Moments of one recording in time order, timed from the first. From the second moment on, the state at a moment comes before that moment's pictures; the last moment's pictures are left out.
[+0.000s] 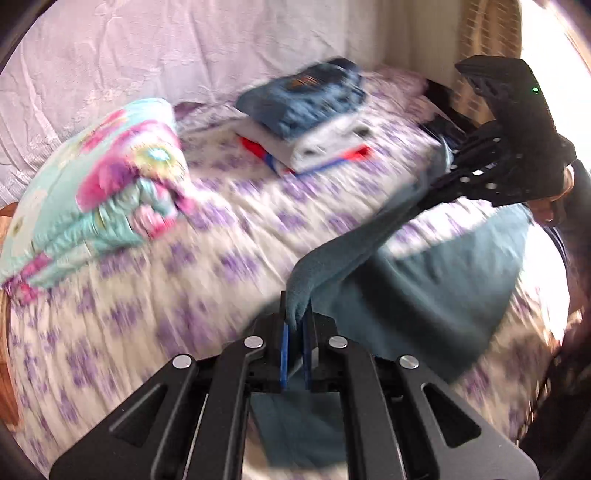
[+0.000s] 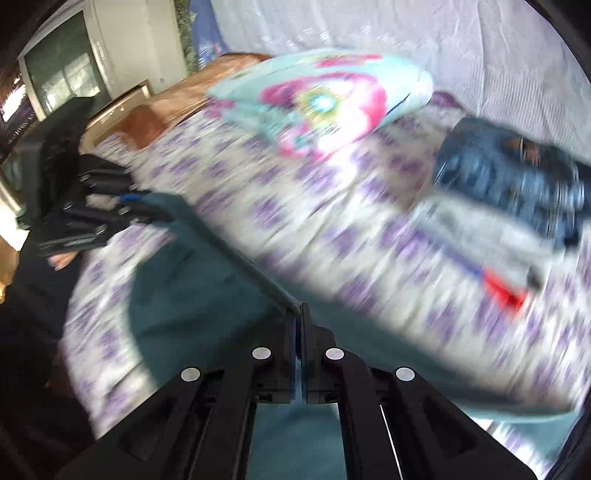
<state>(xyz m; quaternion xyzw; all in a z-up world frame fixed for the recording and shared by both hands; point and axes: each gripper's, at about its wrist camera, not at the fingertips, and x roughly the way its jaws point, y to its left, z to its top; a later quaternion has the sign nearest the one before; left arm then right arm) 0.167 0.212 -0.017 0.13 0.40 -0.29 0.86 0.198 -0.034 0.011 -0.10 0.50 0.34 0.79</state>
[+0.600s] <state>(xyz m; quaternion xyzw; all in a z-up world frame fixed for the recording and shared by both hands) 0.066 0.256 -0.035 0.09 0.39 -0.32 0.86 0.112 -0.009 -0.087 -0.03 0.54 0.31 0.78</state>
